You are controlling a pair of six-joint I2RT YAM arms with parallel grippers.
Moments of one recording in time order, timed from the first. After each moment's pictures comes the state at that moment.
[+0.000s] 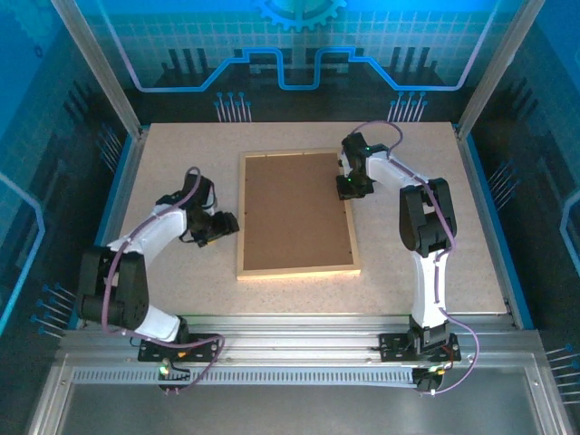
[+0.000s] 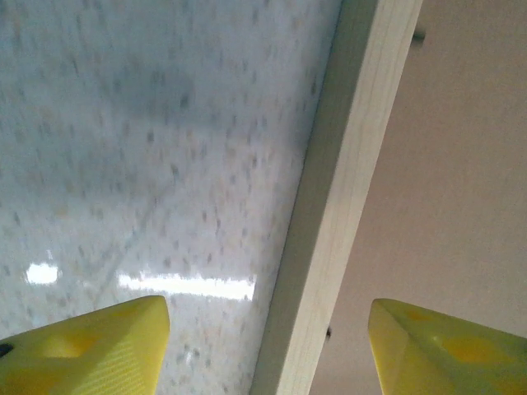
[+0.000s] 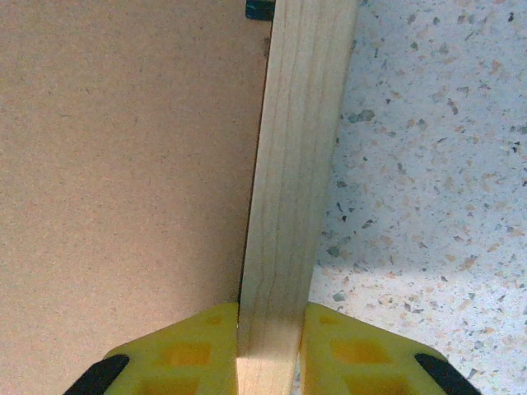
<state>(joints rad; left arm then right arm) -0.14 1.46 0.90 -0.70 0.23 -0.54 0.29 2.17 1.71 -0.87 -0.05 0.14</state>
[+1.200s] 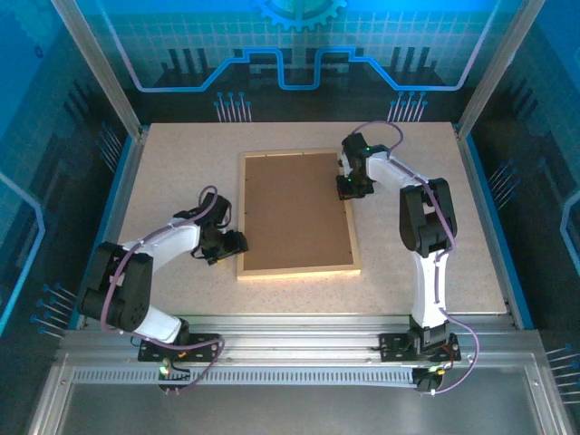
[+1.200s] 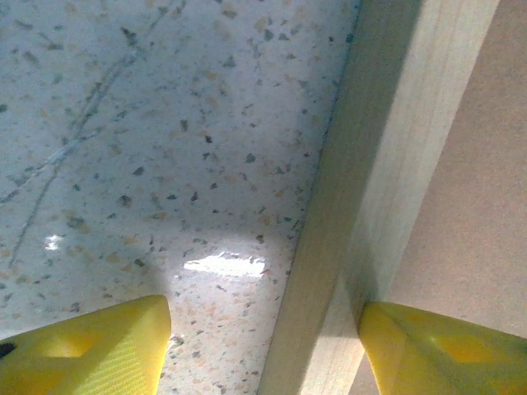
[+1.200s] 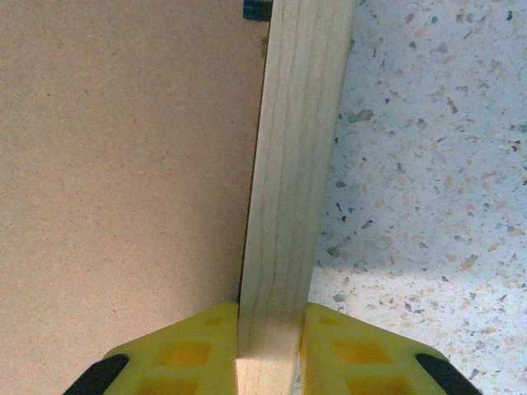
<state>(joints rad) -0.26 1.50 0.78 -0.60 0.18 -0.64 0.29 2.17 1.70 -0.86 -0.05 0.15</state>
